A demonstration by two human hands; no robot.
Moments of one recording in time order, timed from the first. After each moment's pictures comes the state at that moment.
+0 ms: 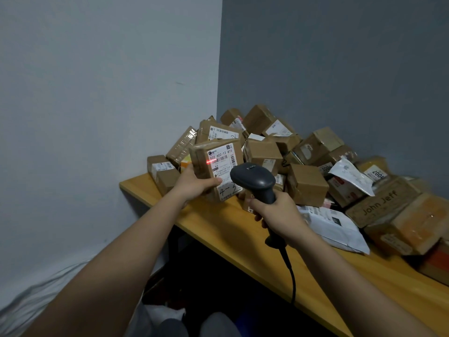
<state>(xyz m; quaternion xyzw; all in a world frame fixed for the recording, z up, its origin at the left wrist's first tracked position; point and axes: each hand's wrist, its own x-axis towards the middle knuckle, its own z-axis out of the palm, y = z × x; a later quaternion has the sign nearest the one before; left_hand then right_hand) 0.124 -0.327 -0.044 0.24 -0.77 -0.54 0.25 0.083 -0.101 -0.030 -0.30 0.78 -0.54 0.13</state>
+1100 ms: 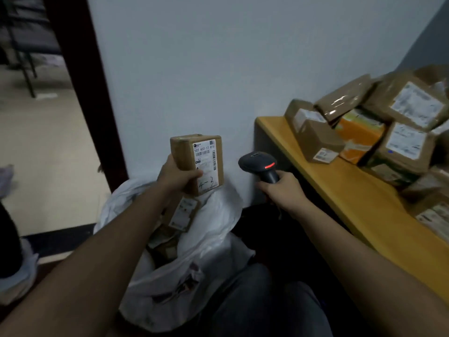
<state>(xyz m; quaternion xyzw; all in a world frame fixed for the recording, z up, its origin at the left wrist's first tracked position) 0.416 -0.501 -0.222 0.54 -0.58 -0.51 0.35 0.198 -0.356 -0.158 -0.45 0.78 -0.36 0.23</state>
